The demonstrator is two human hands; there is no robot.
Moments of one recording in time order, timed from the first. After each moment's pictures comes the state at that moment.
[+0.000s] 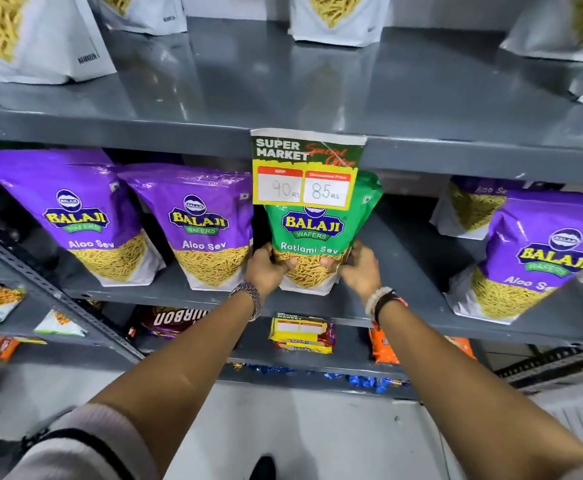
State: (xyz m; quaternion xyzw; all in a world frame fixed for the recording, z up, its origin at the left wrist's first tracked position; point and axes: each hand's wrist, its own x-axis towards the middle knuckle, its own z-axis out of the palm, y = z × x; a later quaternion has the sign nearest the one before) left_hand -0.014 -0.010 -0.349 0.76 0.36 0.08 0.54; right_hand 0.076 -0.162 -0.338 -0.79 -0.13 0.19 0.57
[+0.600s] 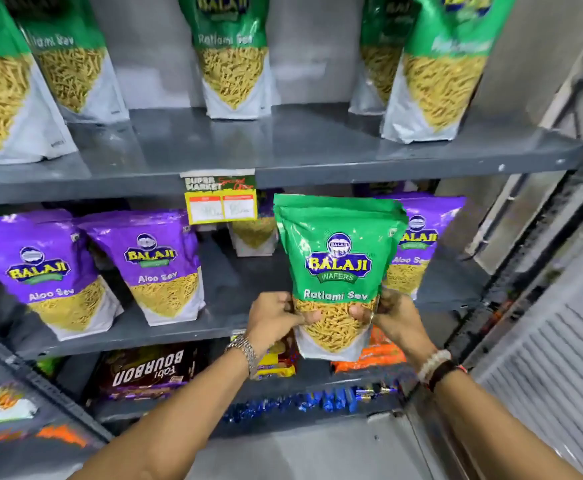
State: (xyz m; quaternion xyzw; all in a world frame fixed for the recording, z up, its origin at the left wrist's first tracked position) left_hand -0.085 -0.161 -0.274 0.79 0.20 0.02 0.58; right_hand -0.010 -0.365 -0.284 -0.74 -0.14 0.13 0.65
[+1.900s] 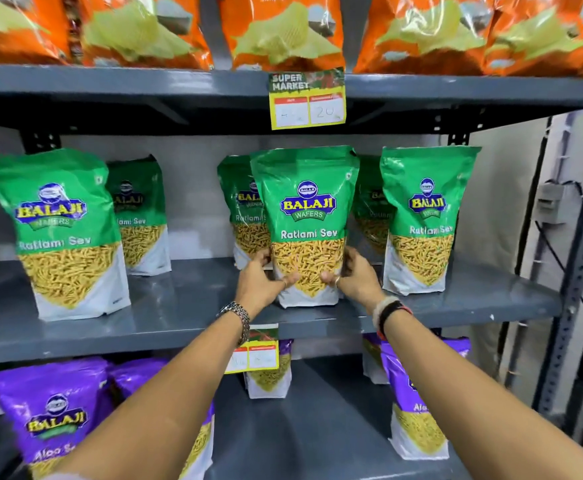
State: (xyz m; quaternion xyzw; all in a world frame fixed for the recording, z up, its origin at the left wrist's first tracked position) left_hand 0.011 -0.072 -0.040 0.83 0.09 0.29 0.48; right_hand 0.103 -0.240 -0.048 -0.75 -0.25 -0.08 0.60
